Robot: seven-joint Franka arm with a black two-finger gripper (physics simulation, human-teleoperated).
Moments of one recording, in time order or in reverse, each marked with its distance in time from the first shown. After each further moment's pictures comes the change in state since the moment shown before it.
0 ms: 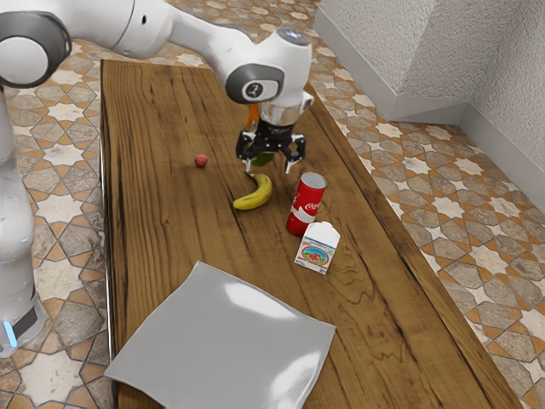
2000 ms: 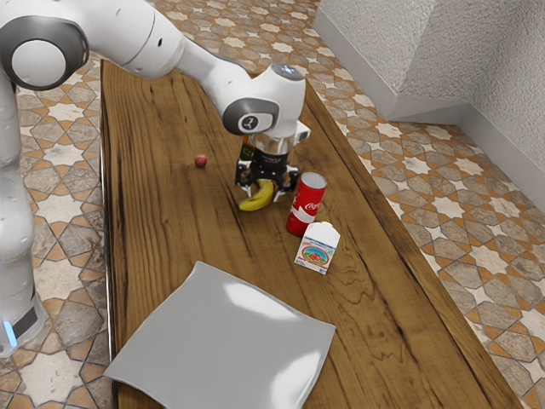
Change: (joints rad) arm -0.005 0.066 -0.001 -0.110 -0.009 0.163 0.135
